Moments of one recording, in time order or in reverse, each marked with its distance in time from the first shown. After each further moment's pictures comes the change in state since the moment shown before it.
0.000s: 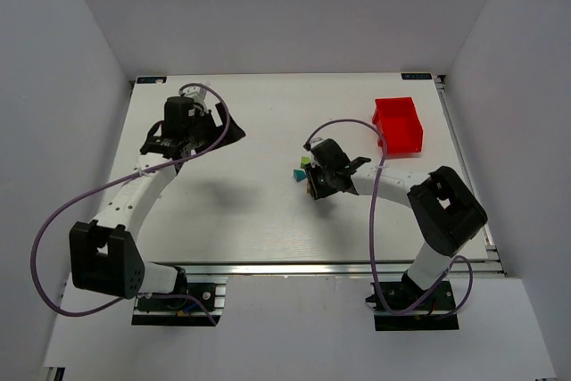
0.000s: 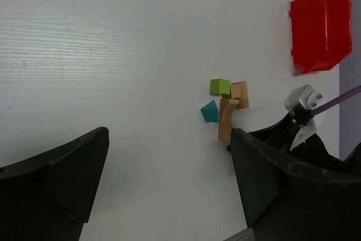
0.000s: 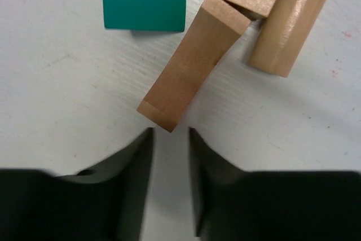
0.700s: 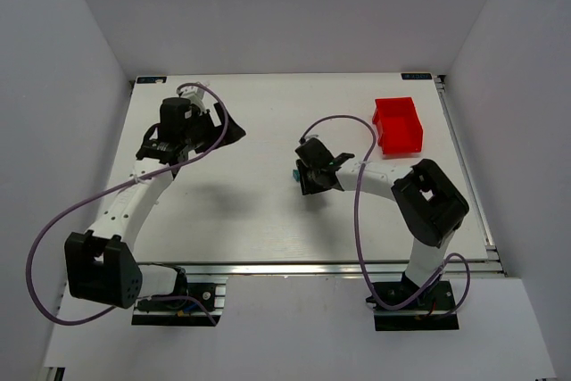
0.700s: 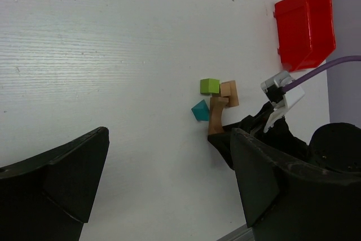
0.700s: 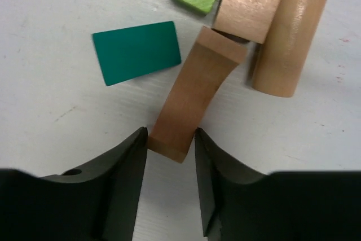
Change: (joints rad) left arm 0.000 -0.048 -0.017 0.016 0.036 0.006; right arm 0.055 0.112 0.127 -0.061 0.145 0.177
